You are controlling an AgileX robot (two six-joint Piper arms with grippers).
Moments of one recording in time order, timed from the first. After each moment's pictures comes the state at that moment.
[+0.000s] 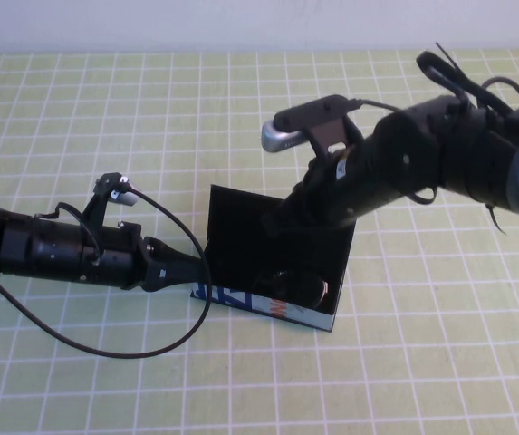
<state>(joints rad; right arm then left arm) 0.62 1.85 -1.41 0.13 0.57 0.02 -0.06 2.00 -1.01 -1.43 1.07 1.64</state>
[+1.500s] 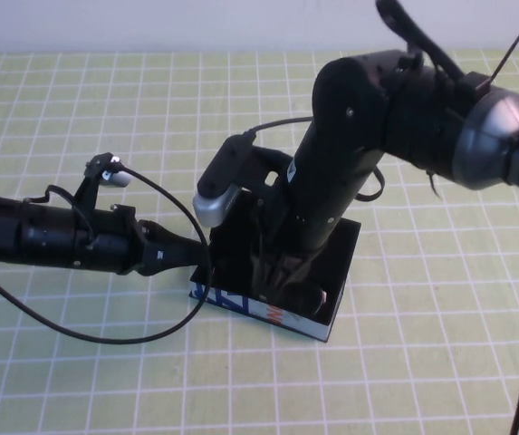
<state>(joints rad) 0.70 1.93 -1.69 0.27 1.13 -0.59 -0.06 1.92 -1.01 -1.43 1.07 1.56</state>
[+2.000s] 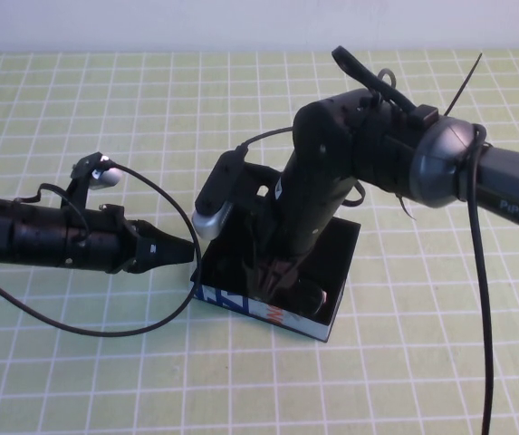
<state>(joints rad) 0.70 2.04 -1.69 0.20 0.97 -0.61 -0.04 1.92 -1.01 -1.41 1.02 1.49</state>
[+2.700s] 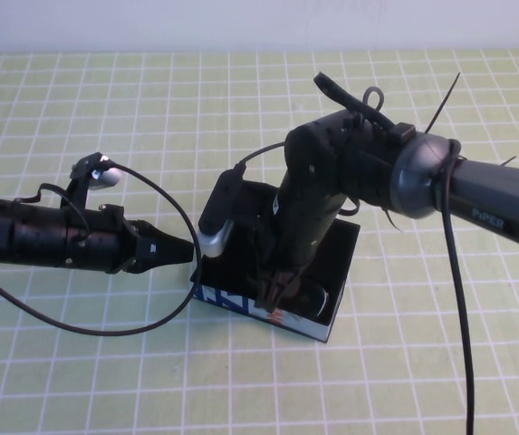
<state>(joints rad) 0.70 2.10 -1.69 0.15 0.94 -0.63 -0.04 1.92 -1.01 -1.41 1.01 1.48</state>
